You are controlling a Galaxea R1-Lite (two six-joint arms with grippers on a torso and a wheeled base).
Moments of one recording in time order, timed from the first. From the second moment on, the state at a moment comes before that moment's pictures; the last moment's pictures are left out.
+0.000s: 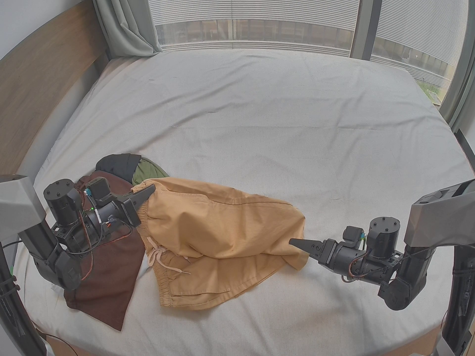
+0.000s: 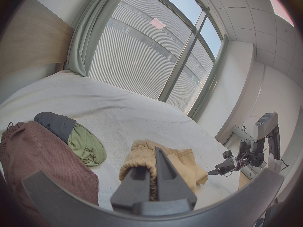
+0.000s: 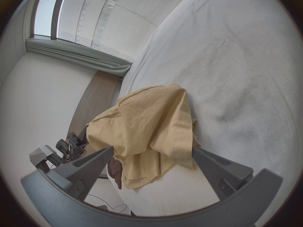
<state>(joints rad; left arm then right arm) -0.12 2.04 -0.48 -1.55 -0.50 -0.27 0.41 2.27 -0.41 -1.54 0.37 0.82</state>
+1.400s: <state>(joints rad) -0.12 2.07 -0.47 -1.55 -0.50 -0.27 0.48 2.35 -0.19 -1.54 0.50 0.58</state>
